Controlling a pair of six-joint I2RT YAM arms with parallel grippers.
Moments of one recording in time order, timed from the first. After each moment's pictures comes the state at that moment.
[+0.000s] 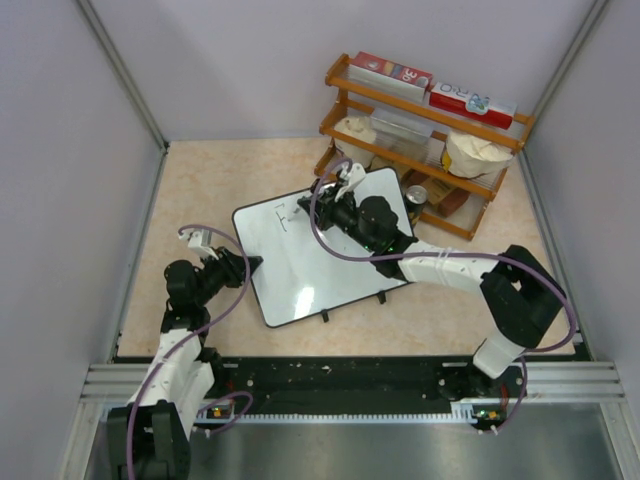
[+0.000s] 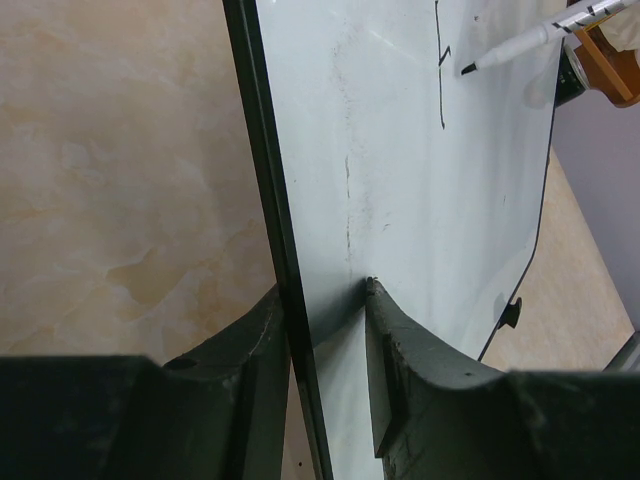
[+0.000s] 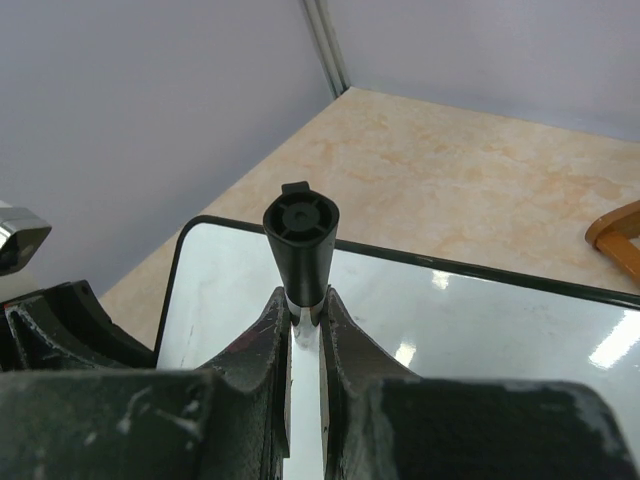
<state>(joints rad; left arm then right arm) 0.09 0.76 0.17 0.36 0.64 -0.52 0.84 1.66 1.01 0.72 0.02 0.31</state>
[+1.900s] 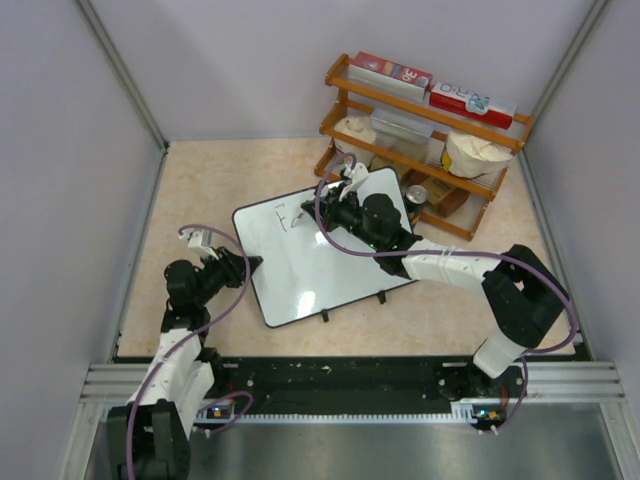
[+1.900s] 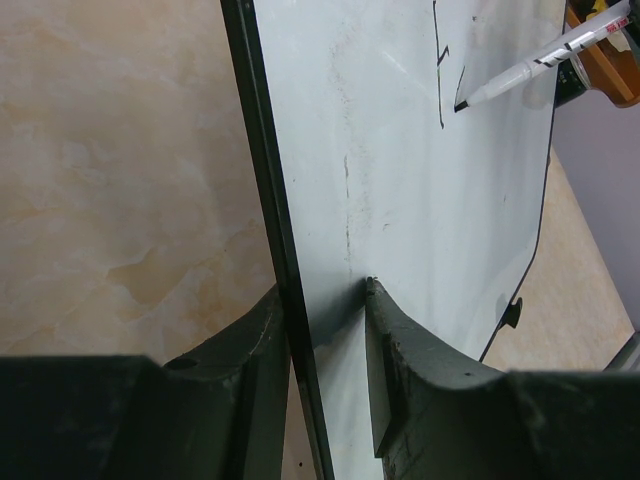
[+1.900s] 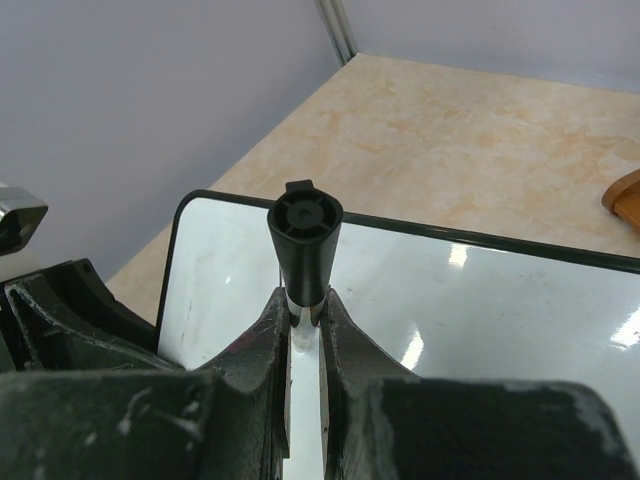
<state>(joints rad) 0.09 0.76 0.17 0.36 0.64 -0.52 0.80 1.63 0.98 0.67 -0.05 0.37</state>
